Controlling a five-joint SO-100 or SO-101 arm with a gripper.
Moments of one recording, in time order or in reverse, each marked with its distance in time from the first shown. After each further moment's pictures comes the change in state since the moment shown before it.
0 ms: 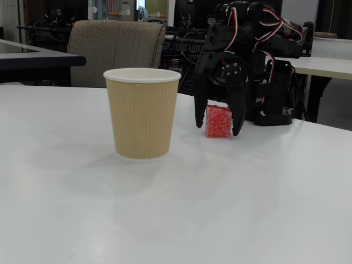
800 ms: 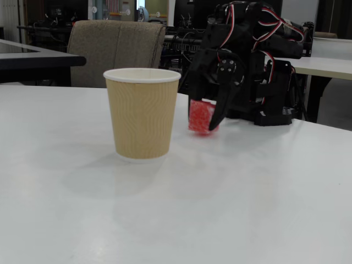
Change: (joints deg) arm 0.5 0.0 0.0 -7.9 0.0
